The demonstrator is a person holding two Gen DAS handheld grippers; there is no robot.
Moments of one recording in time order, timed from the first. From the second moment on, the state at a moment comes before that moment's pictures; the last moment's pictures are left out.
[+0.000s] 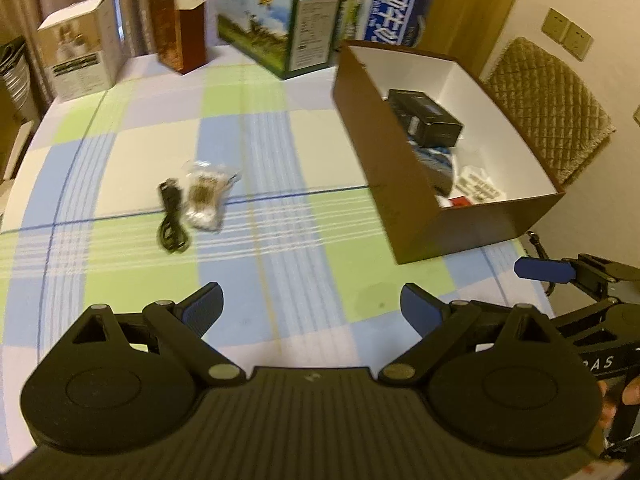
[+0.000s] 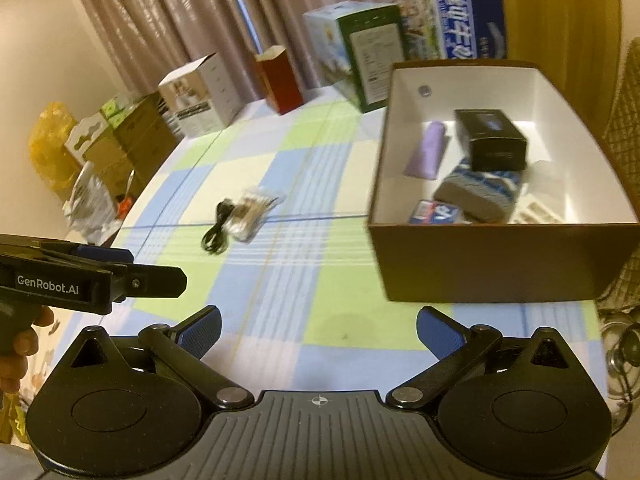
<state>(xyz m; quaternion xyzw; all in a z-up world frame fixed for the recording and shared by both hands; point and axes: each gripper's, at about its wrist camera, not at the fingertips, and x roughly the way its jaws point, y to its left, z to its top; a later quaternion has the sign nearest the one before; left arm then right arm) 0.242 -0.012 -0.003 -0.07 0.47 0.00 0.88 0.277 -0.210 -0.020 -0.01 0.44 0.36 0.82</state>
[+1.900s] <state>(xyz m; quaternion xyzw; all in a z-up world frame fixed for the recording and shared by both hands) 0.342 0.142 -0.110 -0.08 0.50 0.08 0.86 0.363 -0.033 -0.098 -0.04 0.47 0.31 0.82</state>
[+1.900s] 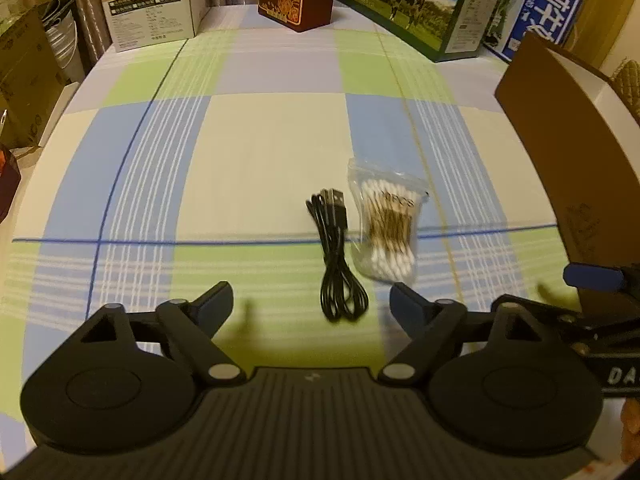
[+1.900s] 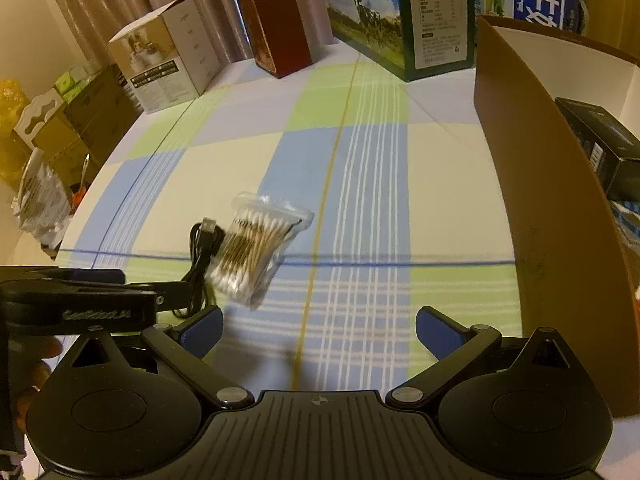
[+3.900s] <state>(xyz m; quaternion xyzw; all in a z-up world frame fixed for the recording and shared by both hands) 0.265 0.102 -0.127 -0.08 0.55 0.00 0.83 0.301 -0.077 -0.128 -0.13 0.50 0.37 0.77</state>
